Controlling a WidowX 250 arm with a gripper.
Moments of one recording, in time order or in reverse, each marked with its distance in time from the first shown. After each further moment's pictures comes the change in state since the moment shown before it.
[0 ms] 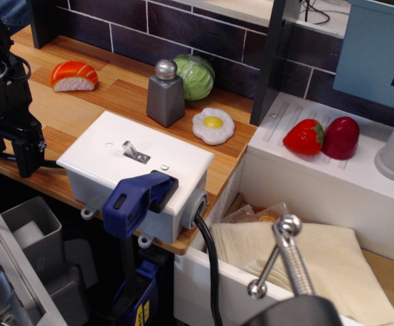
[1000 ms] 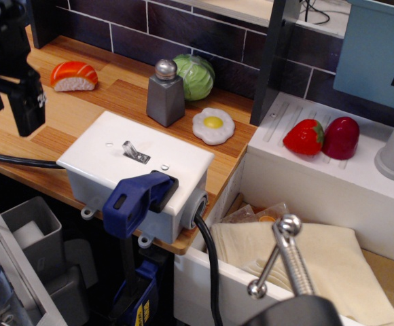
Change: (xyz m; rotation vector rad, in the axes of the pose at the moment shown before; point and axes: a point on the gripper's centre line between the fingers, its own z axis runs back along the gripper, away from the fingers) arm 0.003 -0.018 0.063 -0.023 -0.044 -0.010
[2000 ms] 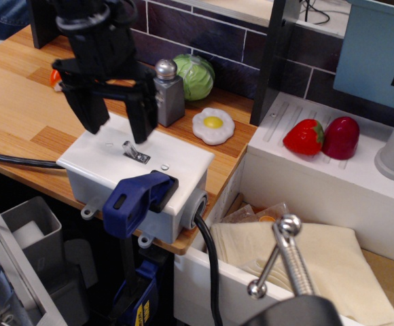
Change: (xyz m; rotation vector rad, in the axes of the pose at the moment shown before) arm 0.020 -0.108 -0.004 -0.145 -0.036 0.020
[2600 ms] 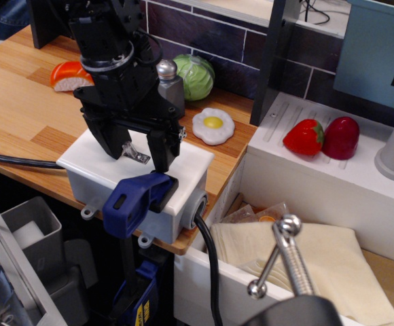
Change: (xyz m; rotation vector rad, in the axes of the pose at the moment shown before) arm -0.007 -0.023 -0.013 0.009 -0.072 -0.039
